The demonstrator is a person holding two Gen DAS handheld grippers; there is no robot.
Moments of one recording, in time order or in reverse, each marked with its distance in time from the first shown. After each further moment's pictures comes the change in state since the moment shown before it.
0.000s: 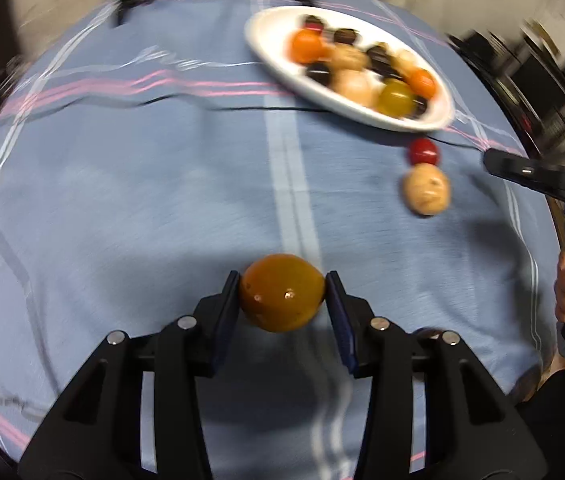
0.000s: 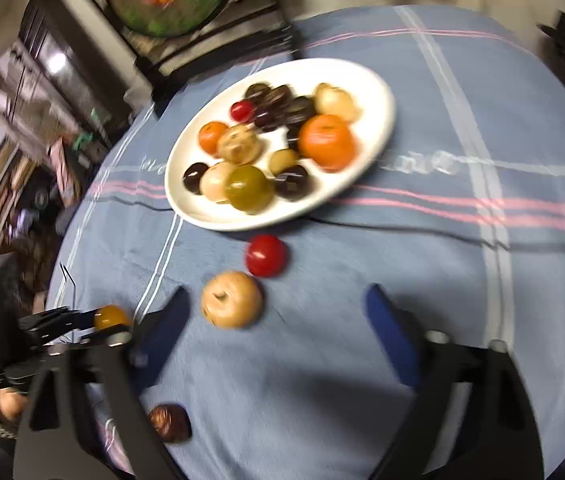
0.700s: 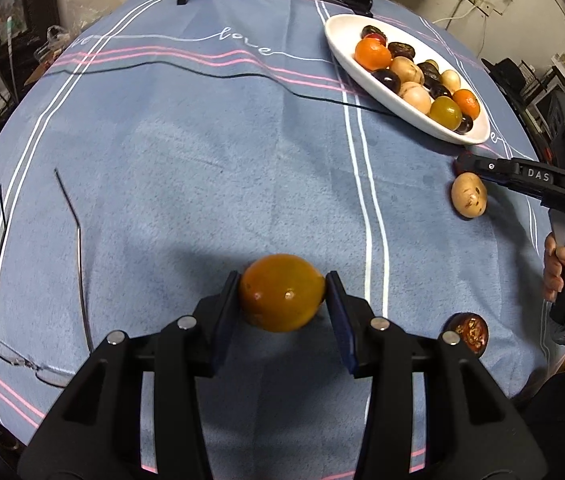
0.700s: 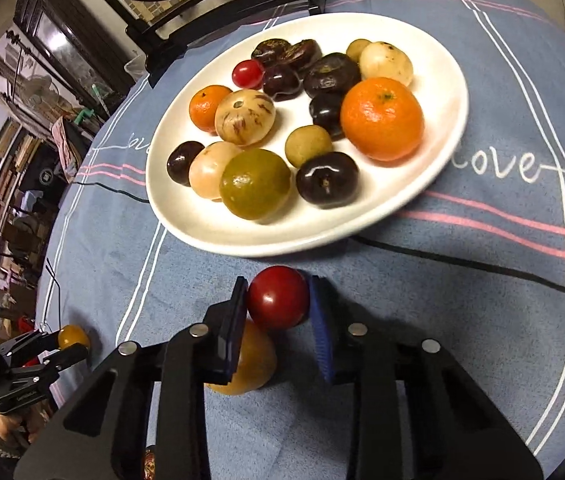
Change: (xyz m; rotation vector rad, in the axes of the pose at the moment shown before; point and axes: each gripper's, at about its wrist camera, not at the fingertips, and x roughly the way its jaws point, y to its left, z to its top) left arm -0.011 0.031 -0.017 -0.078 -0.009 0.045; right arm 0.051 -0.004 0.017 0.024 0.087 0.038
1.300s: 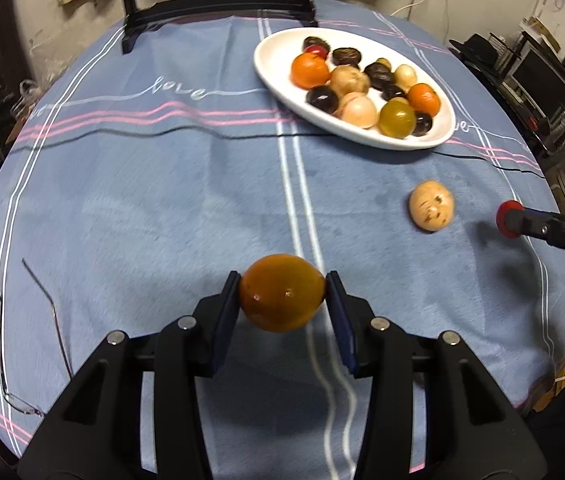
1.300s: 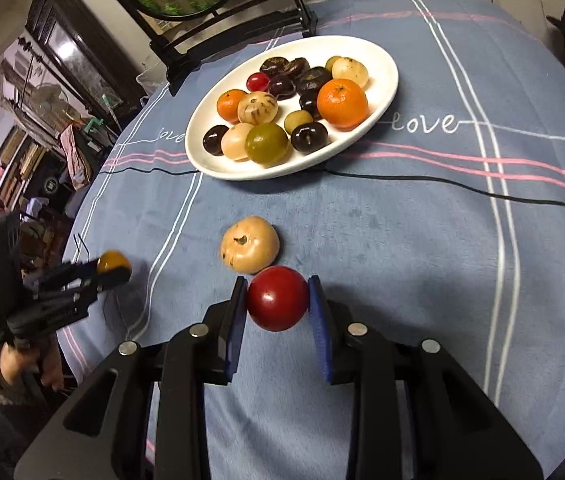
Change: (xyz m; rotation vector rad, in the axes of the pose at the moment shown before) left arm 0.000 -0.054 0.025 0.162 -0.058 0.001; right arm -0.075 0.008 -0.061 -0.017 -0.059 -0.010
